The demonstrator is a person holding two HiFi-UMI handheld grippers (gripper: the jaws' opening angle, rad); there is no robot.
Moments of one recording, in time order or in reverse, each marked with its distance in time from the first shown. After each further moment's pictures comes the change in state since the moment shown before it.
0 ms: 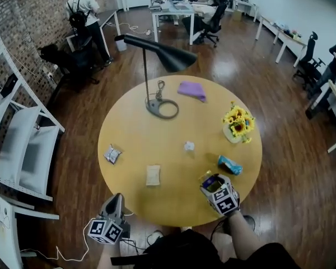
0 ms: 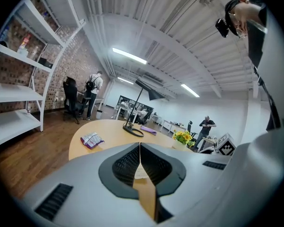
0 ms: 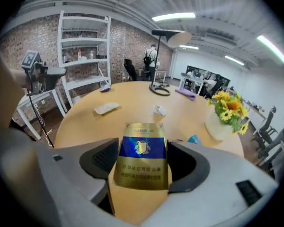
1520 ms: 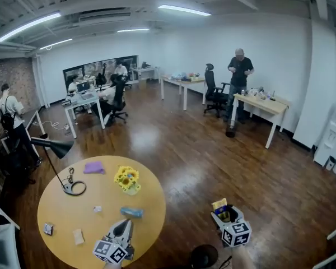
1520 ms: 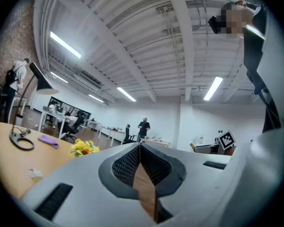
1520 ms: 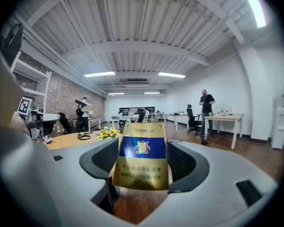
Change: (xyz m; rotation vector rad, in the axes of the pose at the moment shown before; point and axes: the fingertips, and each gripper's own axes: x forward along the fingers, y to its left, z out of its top) left arm 0.091 -0.429 -0.042 0.134 -0.082 -0.779; right arm -0.401 -0.212 -0.216 0.533 -0.586 -0.641
